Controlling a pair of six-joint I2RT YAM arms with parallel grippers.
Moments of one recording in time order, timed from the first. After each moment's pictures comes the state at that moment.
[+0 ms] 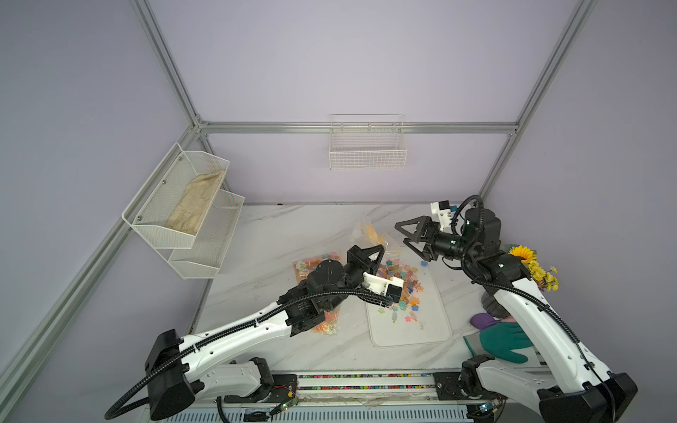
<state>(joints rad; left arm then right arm) -1.02 1.20 0.97 0.25 -0.27 1.56 0.29 1.14 1.17 -0.36 -0.69 1.01</state>
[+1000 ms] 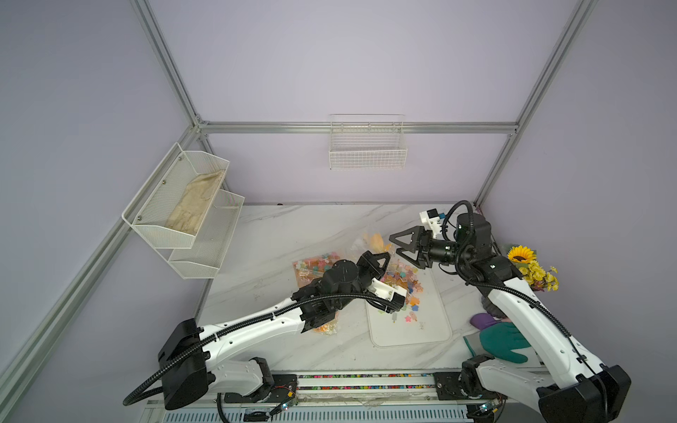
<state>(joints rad) -1.02 1.30 0.97 0.22 -0.24 1.74 0.31 1.14 1.08 -0.33 -0.79 1.00</state>
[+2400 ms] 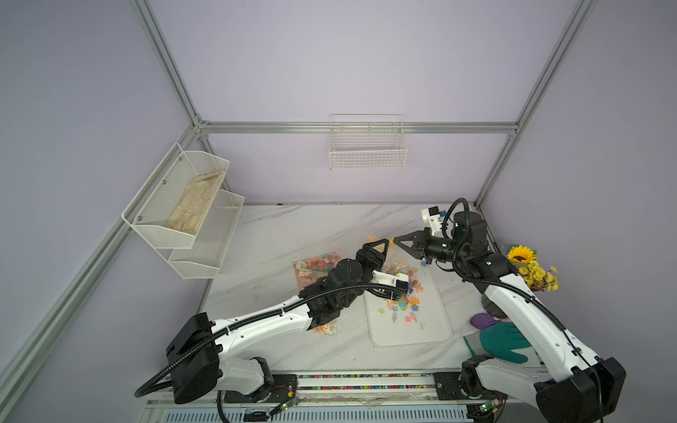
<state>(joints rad) -1.01 1.35 0.97 0.30 -0.40 1.45 0.31 1.18 1.14 -0.33 -0.66 0.94</state>
